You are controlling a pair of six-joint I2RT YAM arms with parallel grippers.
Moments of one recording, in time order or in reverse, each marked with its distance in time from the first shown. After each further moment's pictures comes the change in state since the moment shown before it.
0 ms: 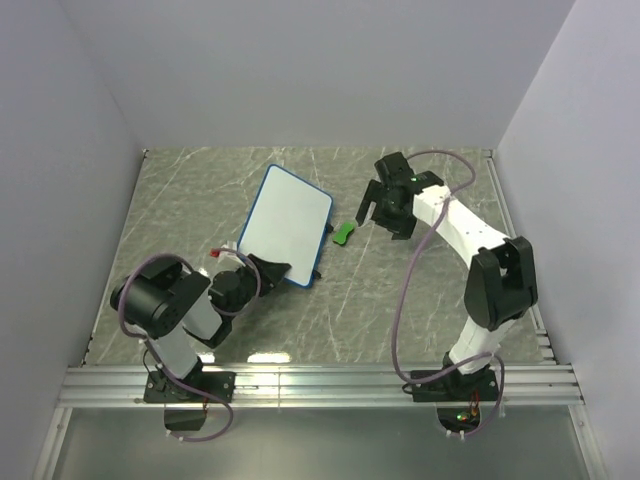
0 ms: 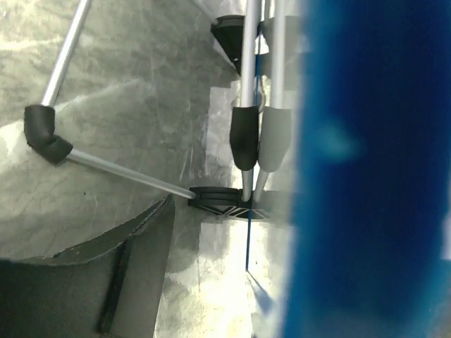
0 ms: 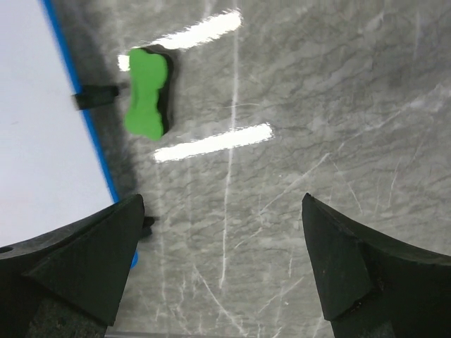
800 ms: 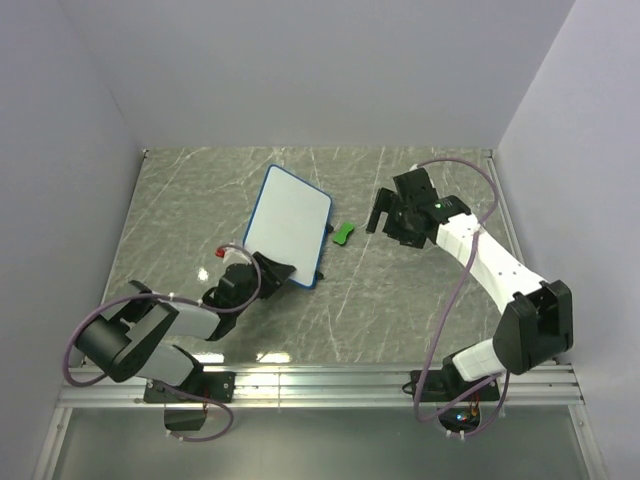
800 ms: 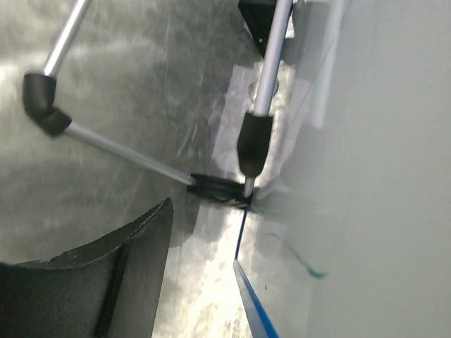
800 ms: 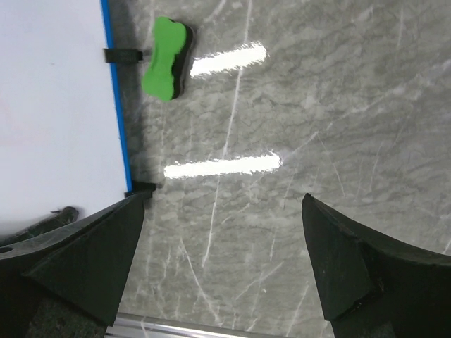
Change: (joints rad) left arm -0.069 -0.292 0.118 -0.612 -0.074 -0.116; right arm 0.002 -0.303 -0.235 0.119 -0.032 -0.084
